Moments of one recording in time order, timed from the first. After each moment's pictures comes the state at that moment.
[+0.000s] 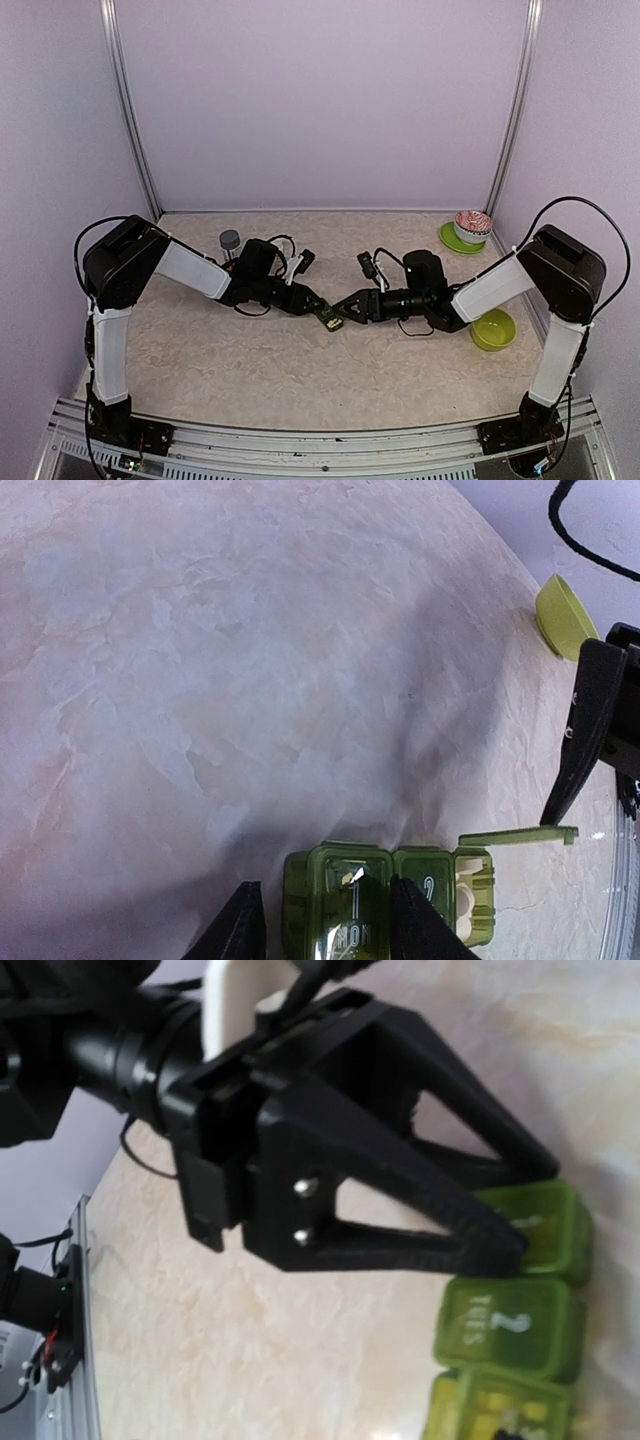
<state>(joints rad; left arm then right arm) -0.65 2.11 1.12 0.31 0.54 -0.23 0.69 1.85 0.76 0.70 -0.64 0.59</state>
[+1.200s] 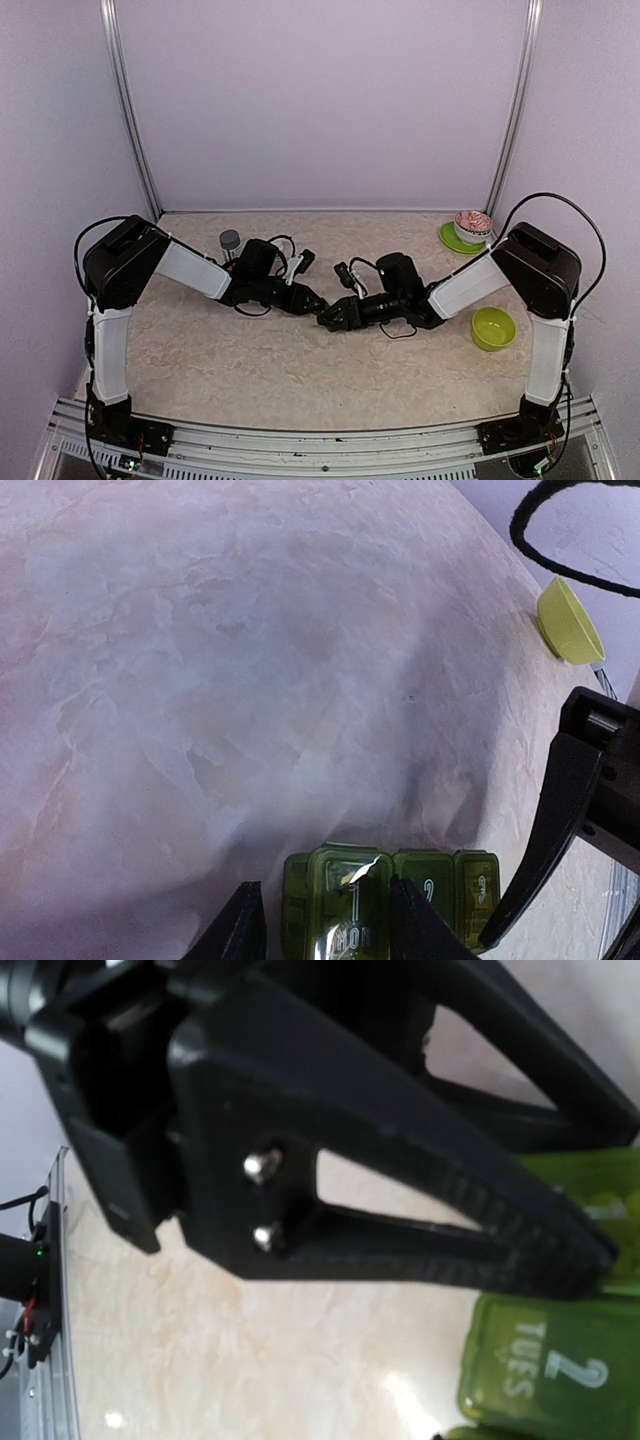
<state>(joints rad) -0.65 2.11 1.12 0.31 0.54 -0.24 0.76 1.99 0.91 0.56 -0.65 0.57</state>
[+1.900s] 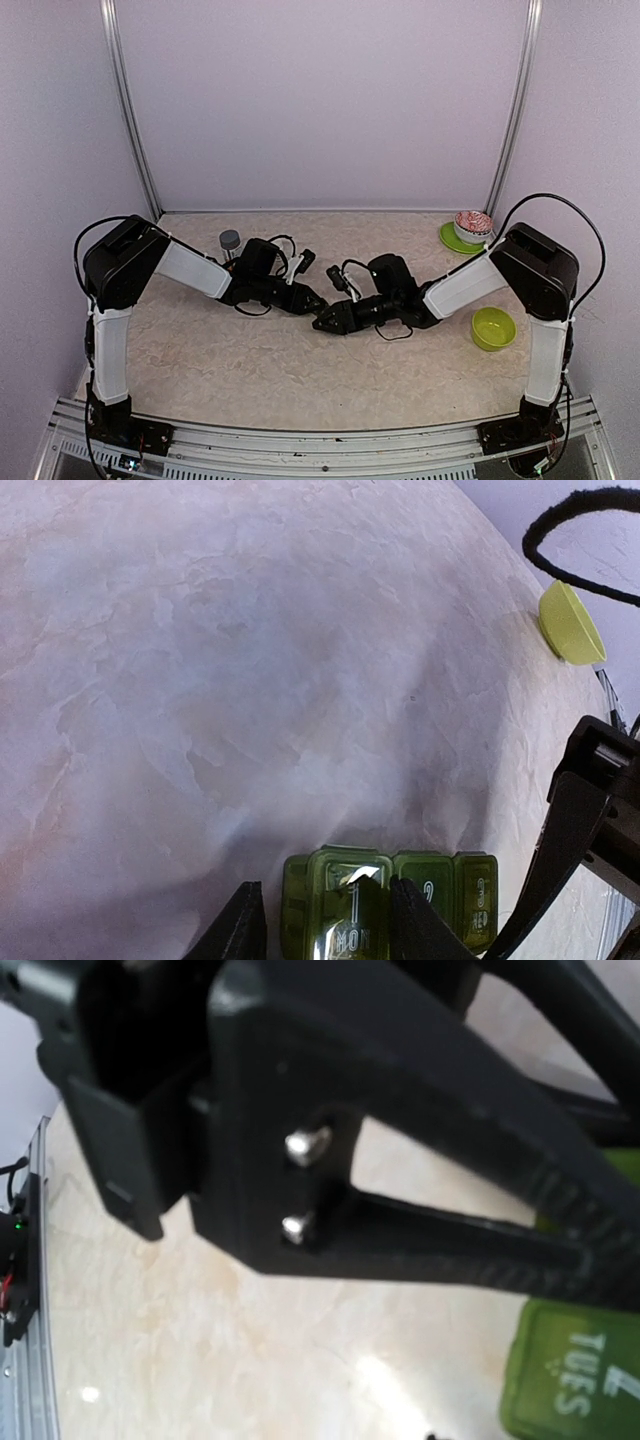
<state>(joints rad) -0.65 2.11 1.13 0.30 0.53 -0.24 0.79 2.00 0.96 0.48 -0.62 0.50</state>
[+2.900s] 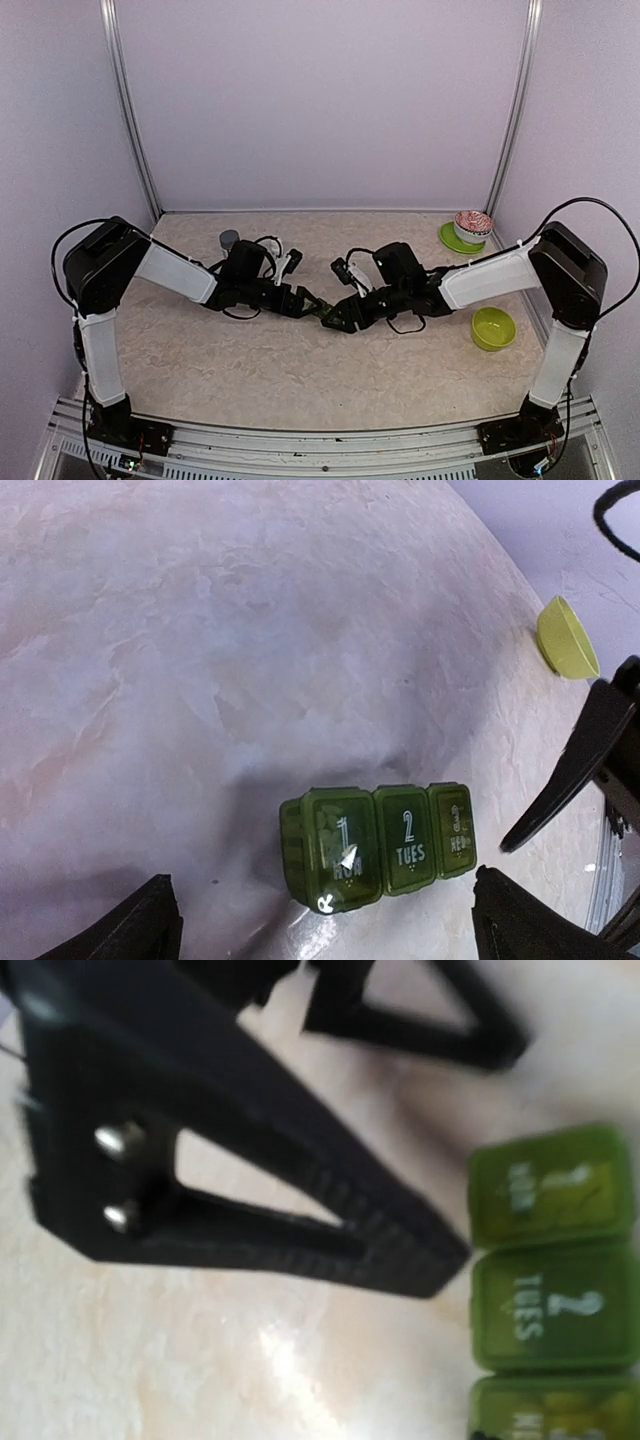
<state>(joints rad) -0.65 1.99 1.00 0.34 0.49 -0.31 0.80 1.85 0.96 0.21 -0.50 0.29</state>
